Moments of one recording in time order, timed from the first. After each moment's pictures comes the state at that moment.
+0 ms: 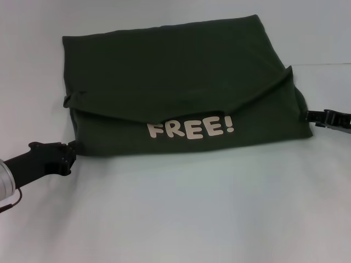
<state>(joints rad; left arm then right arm) -0.46 -2.16 0.52 0.63 2.02 1.12 -1.29 0.63 1.98 -0.59 -0.52 -2.21 -0.94 2.15</state>
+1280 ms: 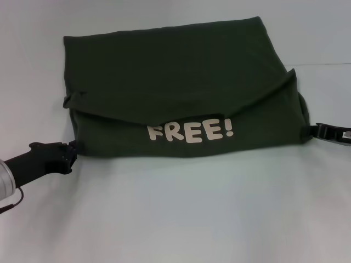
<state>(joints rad) -0.46 -2.16 0.52 0.63 2.02 1.13 -1.34 0.59 2.01 -0.60 -0.51 -2.19 -0.96 2.07</state>
